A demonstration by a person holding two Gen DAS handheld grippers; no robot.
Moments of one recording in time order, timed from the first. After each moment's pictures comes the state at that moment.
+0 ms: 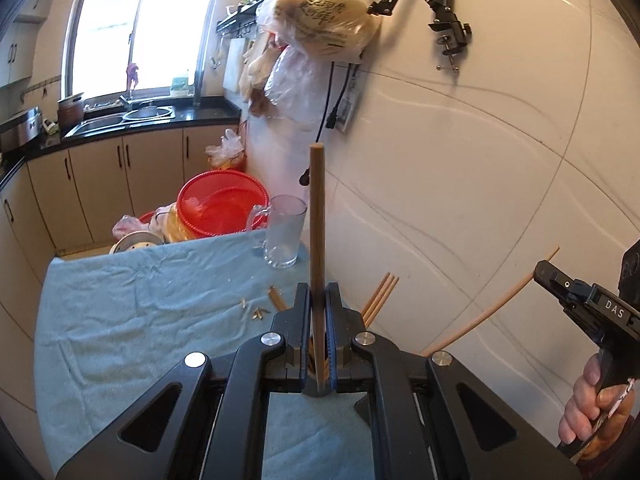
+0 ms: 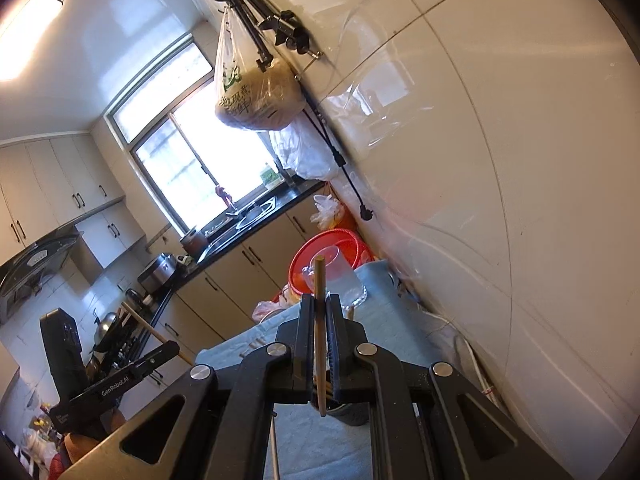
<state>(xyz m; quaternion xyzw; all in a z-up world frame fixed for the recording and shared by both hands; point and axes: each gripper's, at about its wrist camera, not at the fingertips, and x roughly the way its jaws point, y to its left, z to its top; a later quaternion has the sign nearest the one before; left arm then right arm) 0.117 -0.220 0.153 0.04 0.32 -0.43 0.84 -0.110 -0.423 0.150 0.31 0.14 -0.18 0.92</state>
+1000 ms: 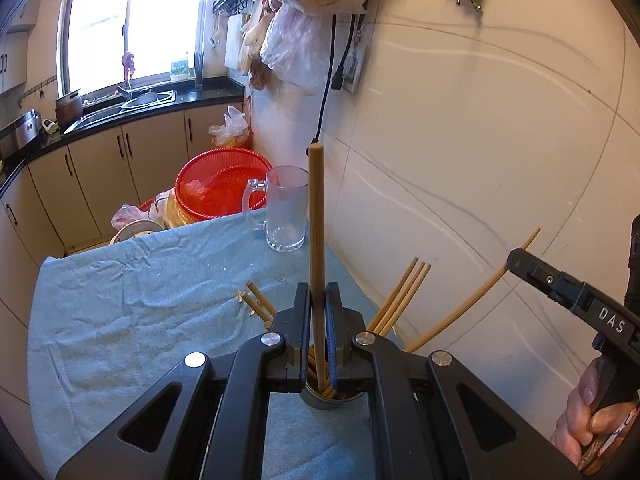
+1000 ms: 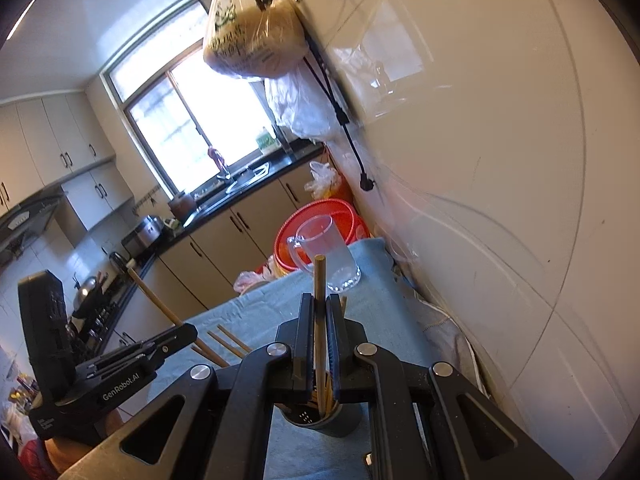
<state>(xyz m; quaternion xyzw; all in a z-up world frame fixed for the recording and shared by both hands) 0.139 -0.285 0.098 0.08 0.35 -0.41 0.84 -0.027 -0.441 0.094 0.27 0.22 -0.16 0.92</state>
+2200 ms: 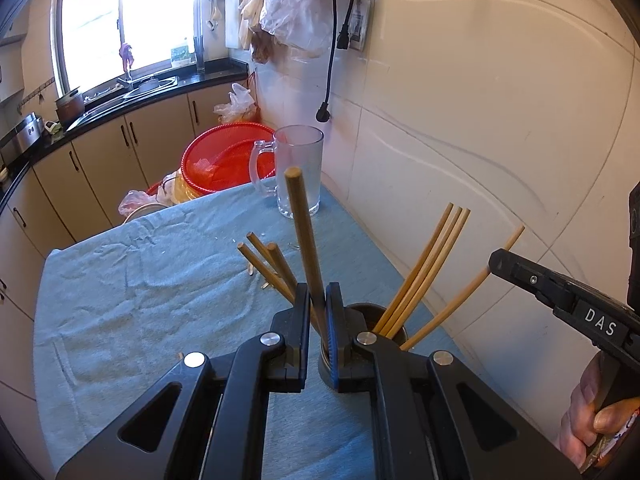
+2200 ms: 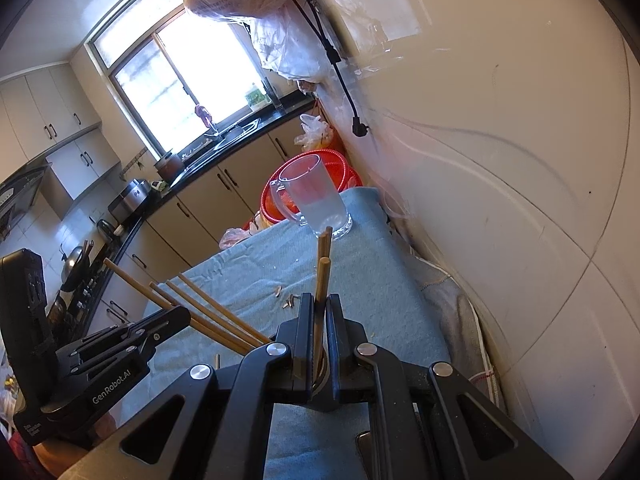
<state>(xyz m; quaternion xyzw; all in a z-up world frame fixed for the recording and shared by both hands) 0.140 -0.297 0.052 0.13 0.37 -0.38 0.84 0.006 -0.442 0.043 0.28 0.28 -0.16 0.90</state>
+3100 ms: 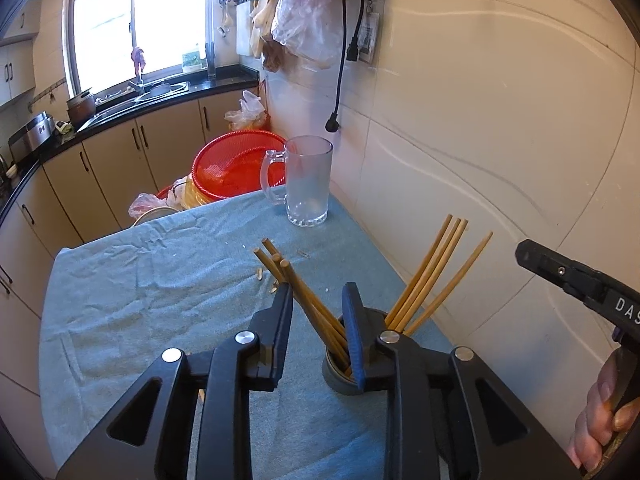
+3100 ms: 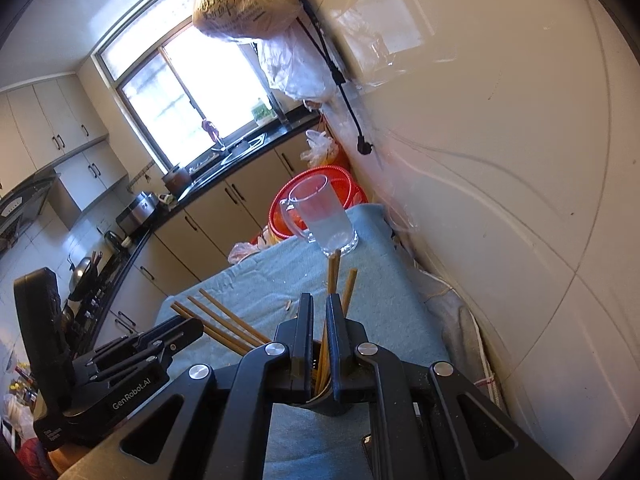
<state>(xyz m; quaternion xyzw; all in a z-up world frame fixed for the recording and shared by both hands) 0.135 -0.288 0.067 0.12 0.35 -0.37 0.85 -0.012 -0.442 0.068 0.28 0.25 -0.16 0.91</state>
